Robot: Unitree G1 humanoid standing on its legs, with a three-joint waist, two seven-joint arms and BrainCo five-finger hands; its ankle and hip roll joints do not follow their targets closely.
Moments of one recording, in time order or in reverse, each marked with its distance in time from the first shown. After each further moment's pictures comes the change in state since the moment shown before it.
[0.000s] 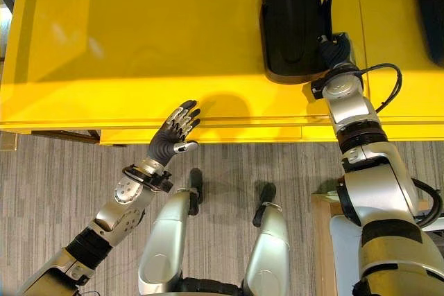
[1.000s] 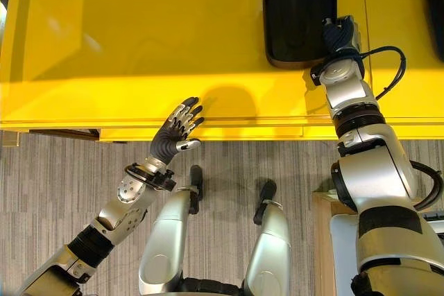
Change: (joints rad) left arm -0.025 0.001 -0.036 -0.008 0.000 -0.017 0.042; right arm -0.131 0.035 0.045 0.122 -0.005 0.032 -0.080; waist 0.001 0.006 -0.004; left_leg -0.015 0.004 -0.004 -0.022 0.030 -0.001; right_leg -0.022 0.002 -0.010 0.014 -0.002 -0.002
